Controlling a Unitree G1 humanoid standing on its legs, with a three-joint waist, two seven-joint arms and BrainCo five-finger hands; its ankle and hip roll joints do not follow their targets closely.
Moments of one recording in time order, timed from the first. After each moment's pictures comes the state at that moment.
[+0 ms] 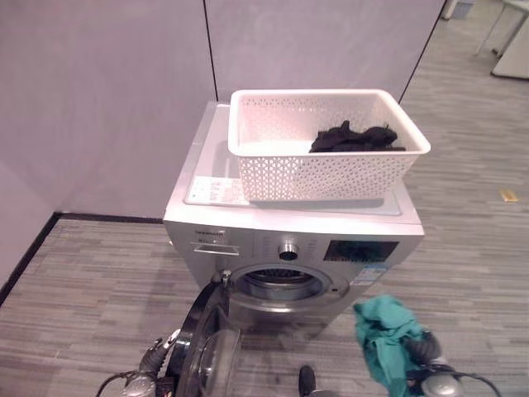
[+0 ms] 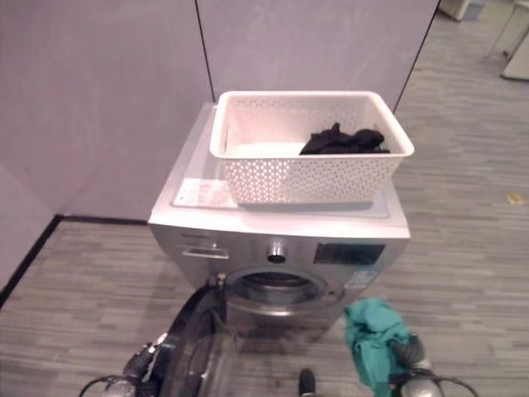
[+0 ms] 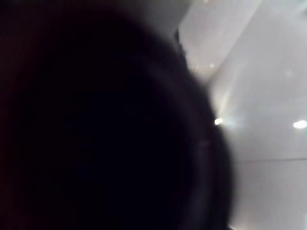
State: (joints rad) left arm -0.01 0.29 -0.12 1.00 -0.30 -0.09 0.06; right arm 0.24 -0.30 0.08 0.59 -0.01 0.07 -0.14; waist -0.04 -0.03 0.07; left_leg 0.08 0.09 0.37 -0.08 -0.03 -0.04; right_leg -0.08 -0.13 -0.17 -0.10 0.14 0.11
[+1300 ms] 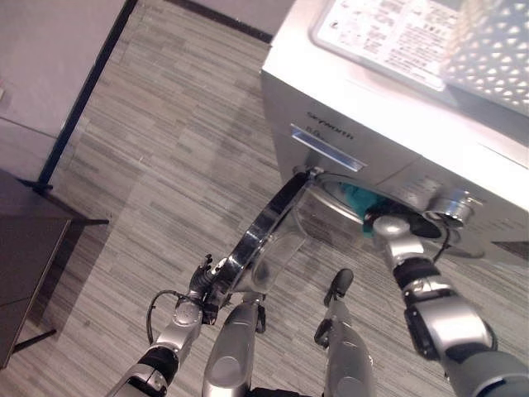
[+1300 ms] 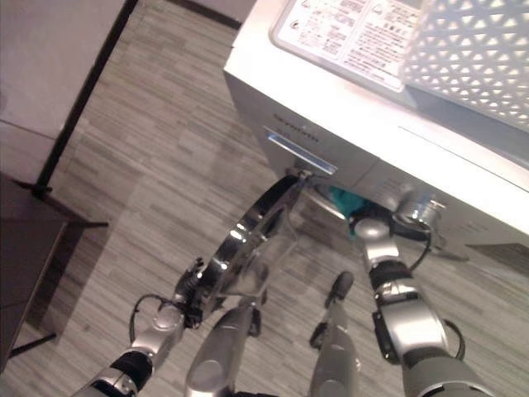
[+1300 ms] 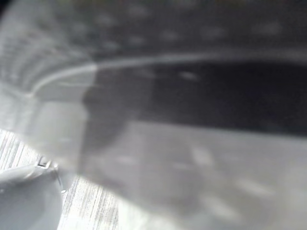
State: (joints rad) left arm -0.27 0.27 -0.44 0.80 -0.34 -0.17 0.22; right arm -0.87 -0.42 0.13 1.09 0.18 -0.03 -0.66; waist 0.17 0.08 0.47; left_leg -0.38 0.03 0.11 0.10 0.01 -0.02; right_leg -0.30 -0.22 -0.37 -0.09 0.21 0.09
